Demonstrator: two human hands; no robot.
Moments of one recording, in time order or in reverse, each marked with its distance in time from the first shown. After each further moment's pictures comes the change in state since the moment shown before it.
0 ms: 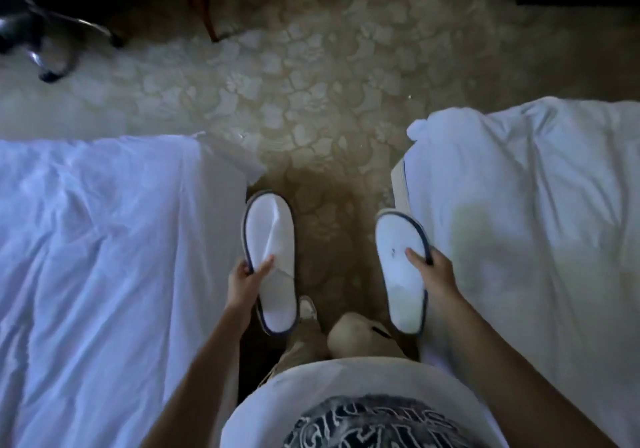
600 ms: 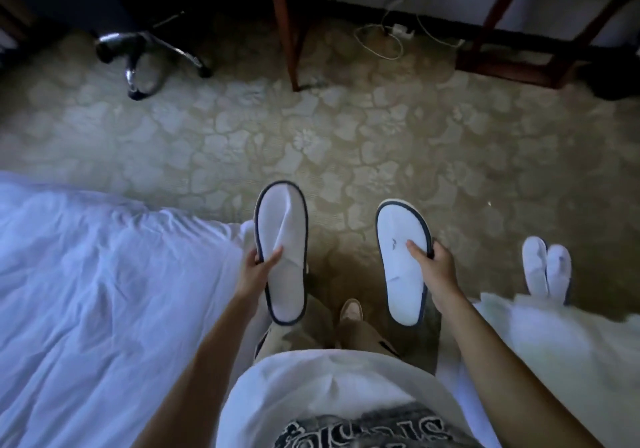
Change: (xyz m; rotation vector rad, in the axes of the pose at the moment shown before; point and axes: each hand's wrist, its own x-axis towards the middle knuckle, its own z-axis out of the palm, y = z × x) left_hand 0.304 0.278 -0.004 -0.215 0.114 0.022; right_hand 0.291 -0.387 0.153 -0.015 -0.224 -0.142
